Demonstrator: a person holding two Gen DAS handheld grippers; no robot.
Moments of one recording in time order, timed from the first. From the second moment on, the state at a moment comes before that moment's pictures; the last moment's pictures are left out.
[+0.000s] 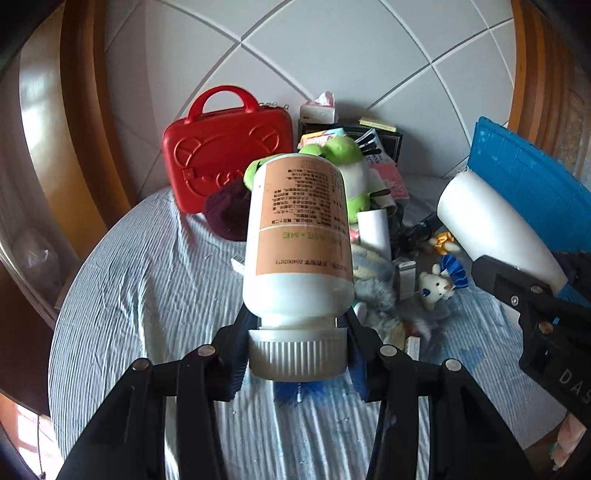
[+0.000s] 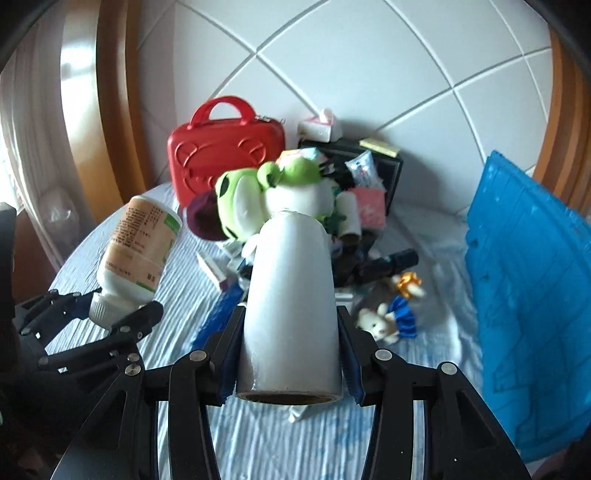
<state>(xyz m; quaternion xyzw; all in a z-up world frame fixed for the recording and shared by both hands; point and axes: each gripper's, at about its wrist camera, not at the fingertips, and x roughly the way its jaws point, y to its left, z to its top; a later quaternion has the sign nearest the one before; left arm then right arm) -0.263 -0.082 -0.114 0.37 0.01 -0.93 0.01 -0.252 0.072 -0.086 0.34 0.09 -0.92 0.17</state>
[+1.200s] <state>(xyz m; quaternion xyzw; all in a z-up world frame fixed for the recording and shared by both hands) -0.328 0.451 0.003 0.44 -0.08 -0.88 -0.17 -0.346 0.562 0.003 0.38 0.13 -0.91 0.01</state>
